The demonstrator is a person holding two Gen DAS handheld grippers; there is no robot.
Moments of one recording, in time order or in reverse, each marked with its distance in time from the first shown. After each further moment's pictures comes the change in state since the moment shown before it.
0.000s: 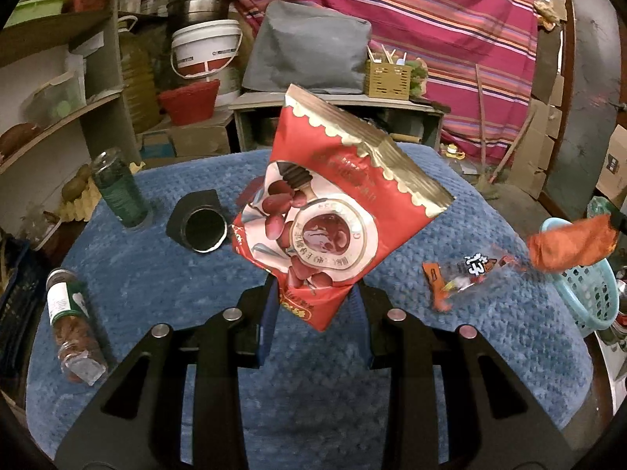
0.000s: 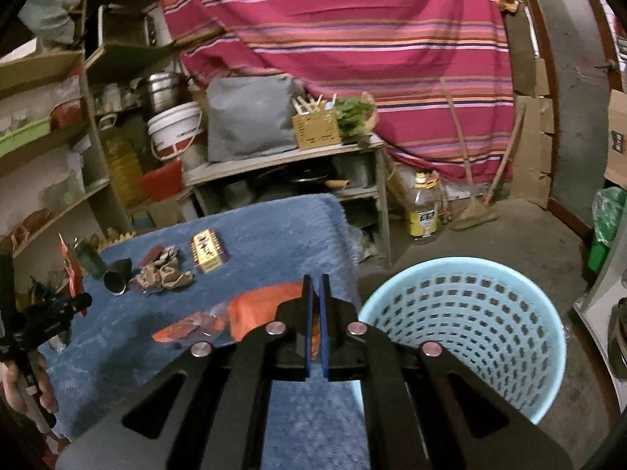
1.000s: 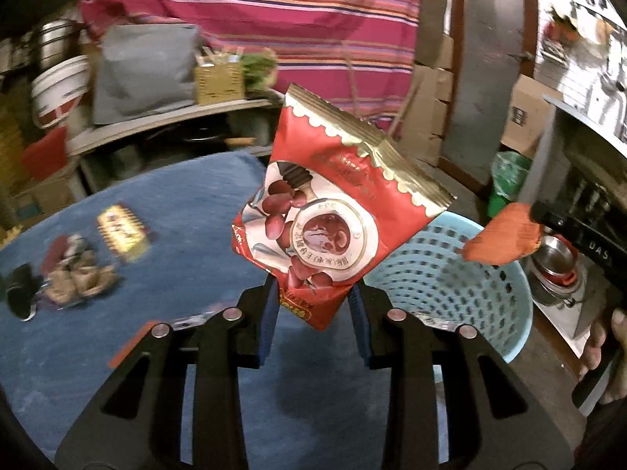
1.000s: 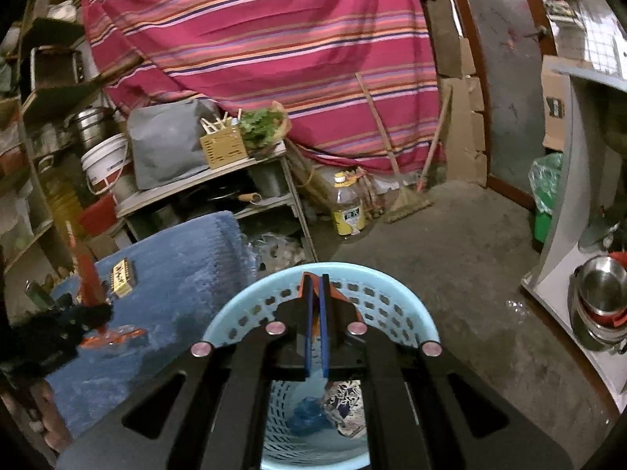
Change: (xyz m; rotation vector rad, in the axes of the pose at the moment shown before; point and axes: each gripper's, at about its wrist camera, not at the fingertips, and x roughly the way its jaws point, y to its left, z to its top) left arm 0.022 -0.253 0.018 0.225 0.016 -0.354; right arm -0.019 -0.146 0.006 0.146 -0.011 -0.182
